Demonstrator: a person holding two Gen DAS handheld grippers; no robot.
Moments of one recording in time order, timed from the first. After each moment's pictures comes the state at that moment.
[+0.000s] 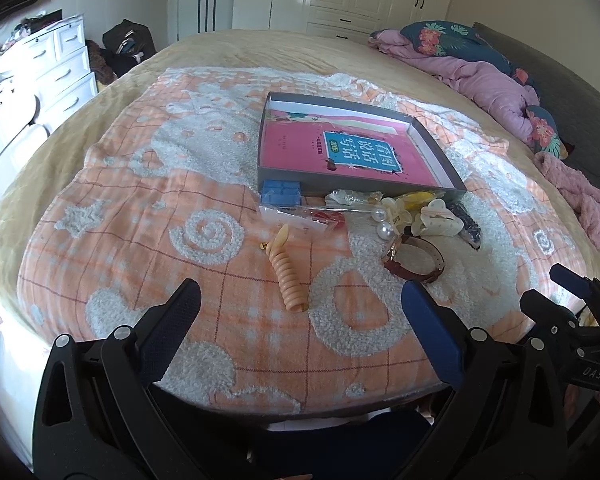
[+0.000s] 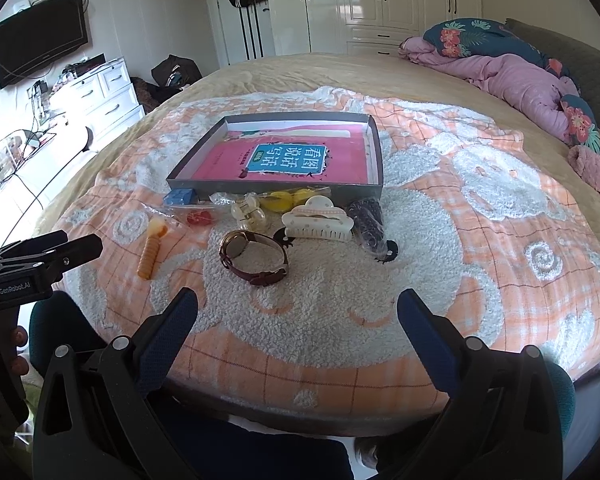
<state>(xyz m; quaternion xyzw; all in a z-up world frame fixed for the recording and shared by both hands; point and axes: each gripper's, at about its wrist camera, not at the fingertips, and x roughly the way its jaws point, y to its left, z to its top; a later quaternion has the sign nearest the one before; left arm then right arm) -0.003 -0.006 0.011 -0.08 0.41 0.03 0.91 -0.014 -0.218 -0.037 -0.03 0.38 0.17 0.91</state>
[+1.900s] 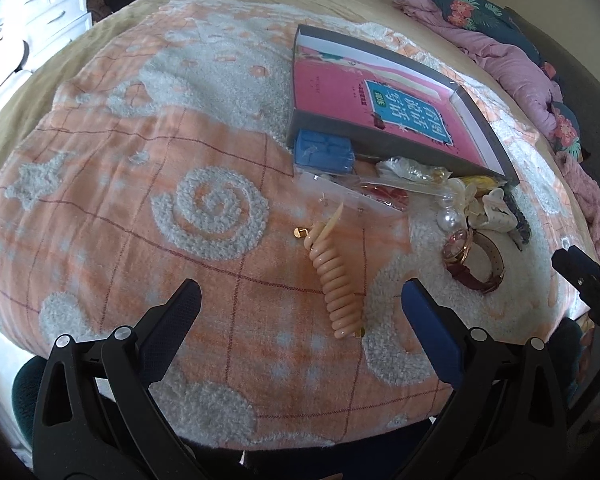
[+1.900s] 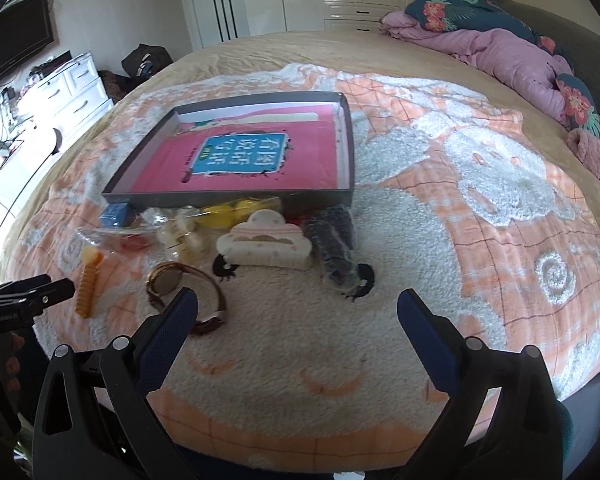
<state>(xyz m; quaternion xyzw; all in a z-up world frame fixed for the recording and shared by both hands) 0.054 0.039 -0.053 -0.13 0.49 0.02 0.86 0.069 -0.231 -0.065 -0.03 0.42 0.13 0.90</state>
